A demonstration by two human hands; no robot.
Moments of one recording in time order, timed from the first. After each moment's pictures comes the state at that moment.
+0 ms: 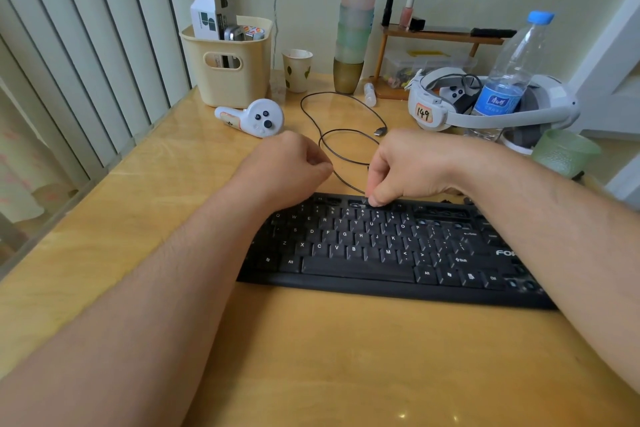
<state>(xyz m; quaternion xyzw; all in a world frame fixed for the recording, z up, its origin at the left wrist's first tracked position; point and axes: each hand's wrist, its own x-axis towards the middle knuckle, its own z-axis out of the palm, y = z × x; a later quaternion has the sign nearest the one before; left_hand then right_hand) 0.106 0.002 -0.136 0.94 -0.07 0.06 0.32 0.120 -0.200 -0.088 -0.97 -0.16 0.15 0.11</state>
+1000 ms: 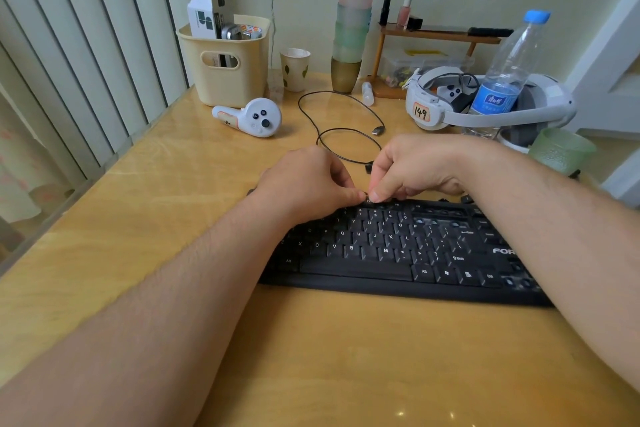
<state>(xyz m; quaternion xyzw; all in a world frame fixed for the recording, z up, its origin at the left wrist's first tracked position) 0.104 -0.025 -0.146 0.95 -0.07 0.01 0.31 0.136 -0.212 -0.101 -0.93 -0.07 0.24 0.27</state>
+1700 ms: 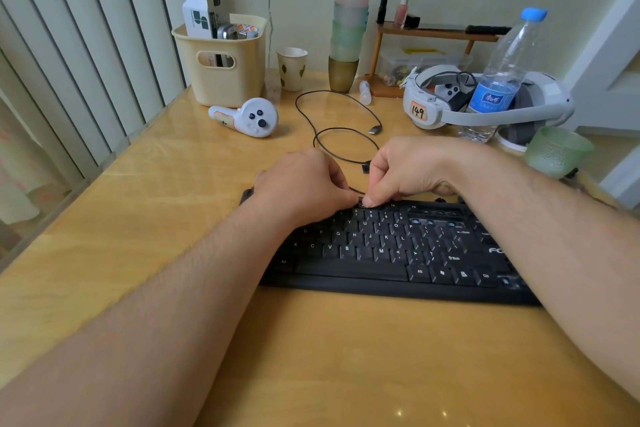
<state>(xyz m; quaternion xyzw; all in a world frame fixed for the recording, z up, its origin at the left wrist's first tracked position) 0.102 -0.032 -0.146 0.96 -0.03 0.01 0.29 0.140 -0.211 -0.110 -0.94 -0.08 0.21 0.26</state>
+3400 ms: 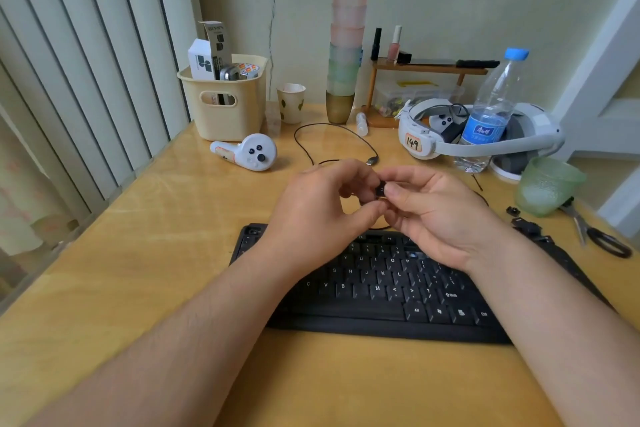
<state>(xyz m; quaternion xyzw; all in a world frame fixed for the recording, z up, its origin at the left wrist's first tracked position) 0.083 -0.044 -0.138 0.85 -0.23 0.21 0.43 0.096 -0.231 -0.126 -0.62 -0.05 0.09 0.78</state>
